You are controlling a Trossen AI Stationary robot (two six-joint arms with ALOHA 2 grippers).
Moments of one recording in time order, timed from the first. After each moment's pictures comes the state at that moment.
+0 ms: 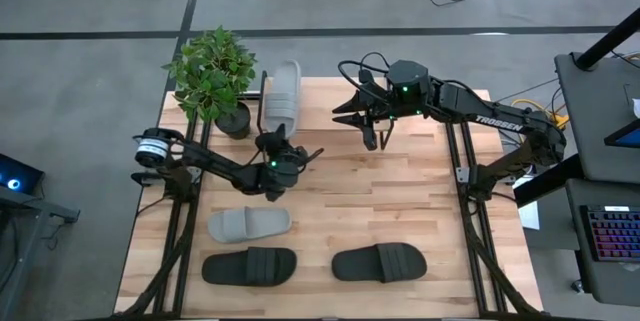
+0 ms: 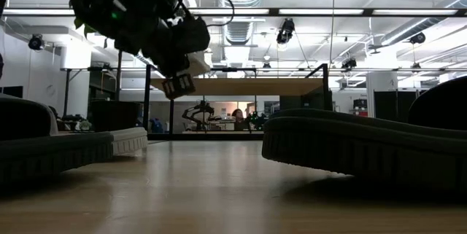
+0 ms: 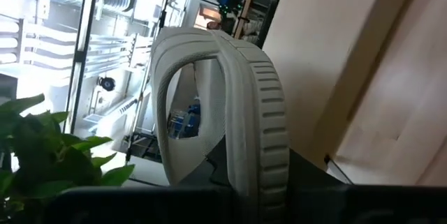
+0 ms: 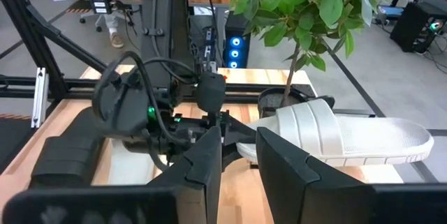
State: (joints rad) left arm -0.07 1.71 0.76 0.69 -1.57 0.89; right arm -0.27 1.41 1.45 -0.36 -0.26 -0.14
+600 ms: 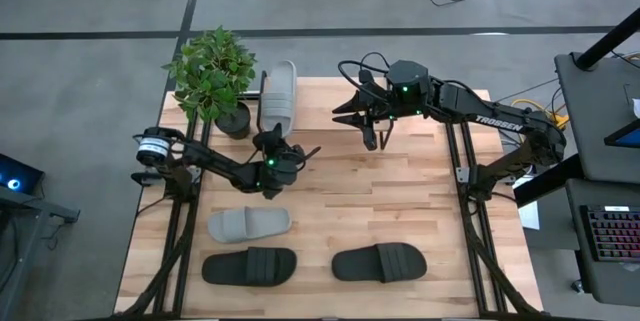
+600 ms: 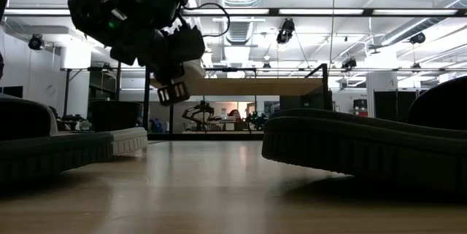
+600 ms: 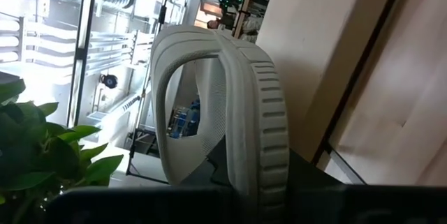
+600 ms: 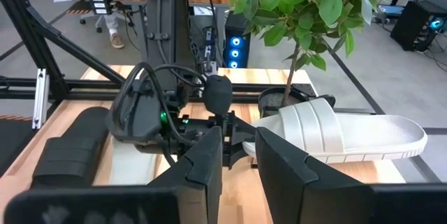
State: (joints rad) left arm -0.03 1.72 0.71 0.69 -1.56 0.87; right arm -0.27 1.41 1.45 -0.36 -0.26 -0.13
